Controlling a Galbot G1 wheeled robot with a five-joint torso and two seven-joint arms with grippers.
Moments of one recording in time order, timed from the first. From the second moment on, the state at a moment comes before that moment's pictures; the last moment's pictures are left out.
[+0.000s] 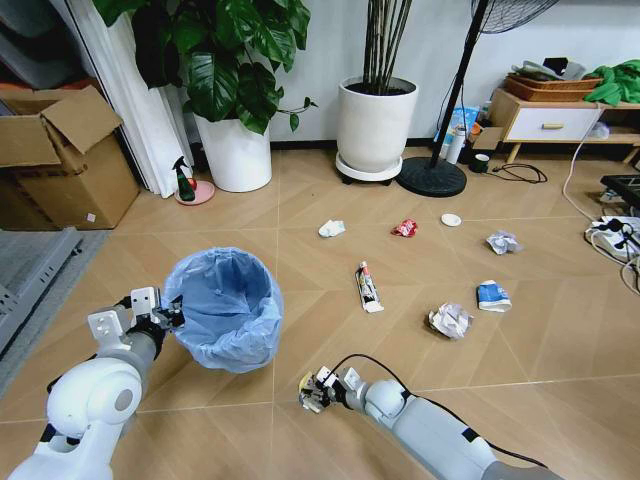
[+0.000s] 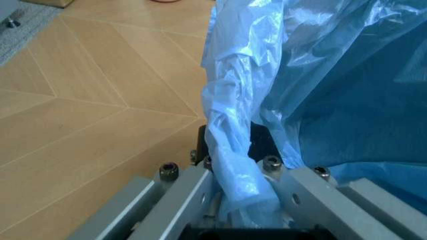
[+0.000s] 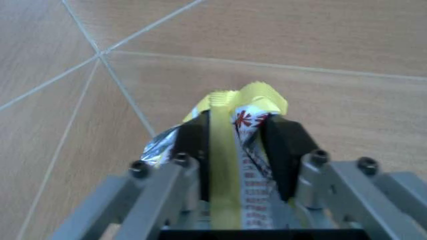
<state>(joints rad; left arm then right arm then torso) 1.32 -1.11 -0.64 -2.16 -0.79 0.70 -0.39 -0.77 1.28 -0.39 0.97 0.26 -0.13 -0.35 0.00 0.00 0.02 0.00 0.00</state>
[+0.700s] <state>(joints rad) 1.31 -1.11 -0.64 -2.15 -0.79 0.70 -0.39 -0.84 1.24 -0.22 1.15 0.33 -0.17 -0.27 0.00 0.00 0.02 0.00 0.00</state>
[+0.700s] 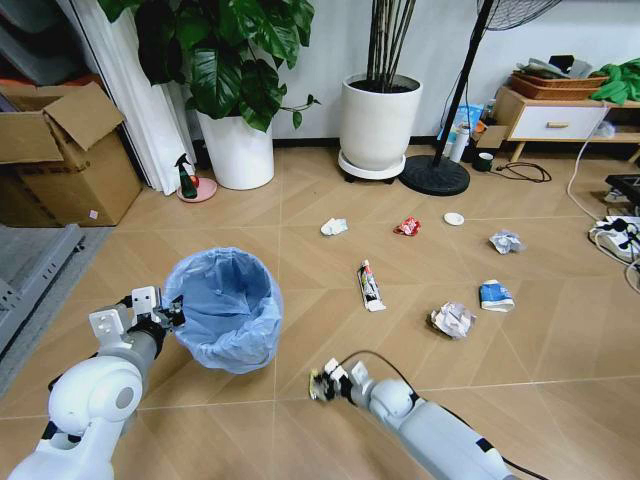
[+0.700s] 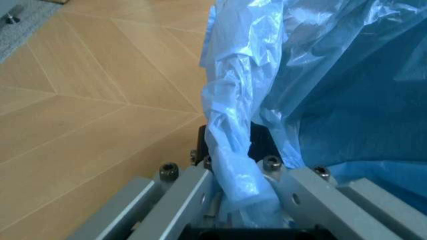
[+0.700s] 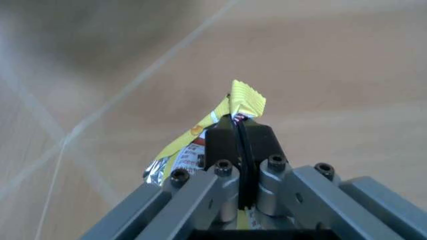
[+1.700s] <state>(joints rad) 1.26 -1.09 -0.58 -2.07 -0.80 0.73 -0.37 -0.37 1.19 -0.32 1.64 0.86 -0.31 -0.19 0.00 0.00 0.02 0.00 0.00</state>
